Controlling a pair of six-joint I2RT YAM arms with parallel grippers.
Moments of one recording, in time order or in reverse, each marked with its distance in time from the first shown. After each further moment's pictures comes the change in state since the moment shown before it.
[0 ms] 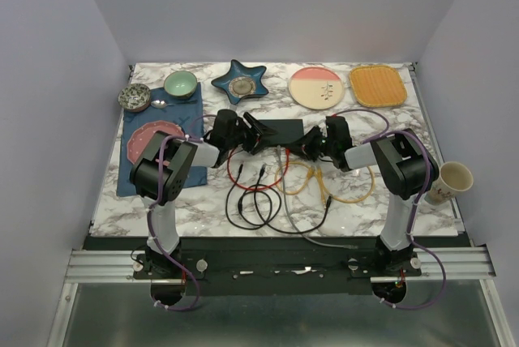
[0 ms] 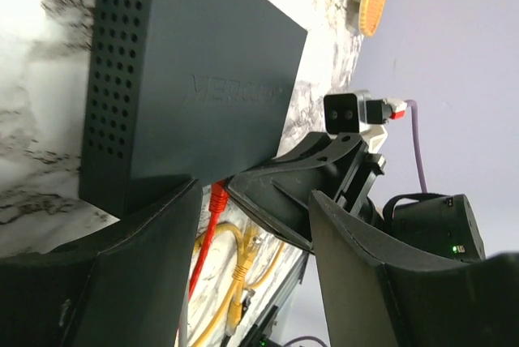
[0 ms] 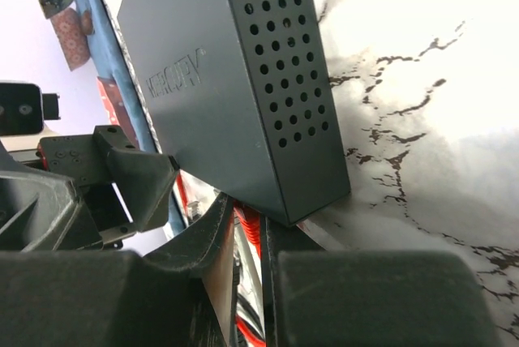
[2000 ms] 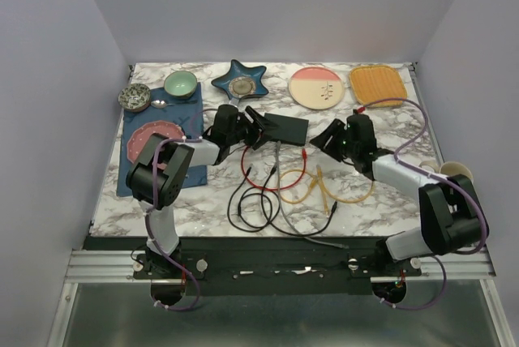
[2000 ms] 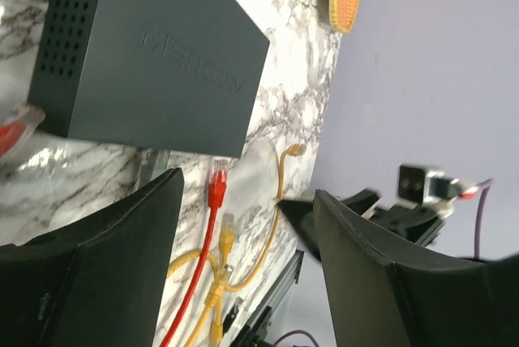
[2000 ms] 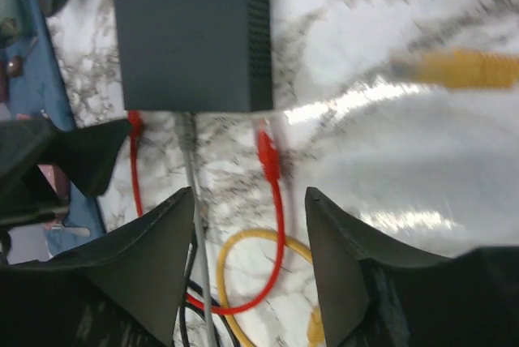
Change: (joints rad) left arm -0.019 -0.034 0.053 -0.038 -0.013 0.010; right arm -0.030 -0.533 -0.150 -0.430 0.328 -0.285
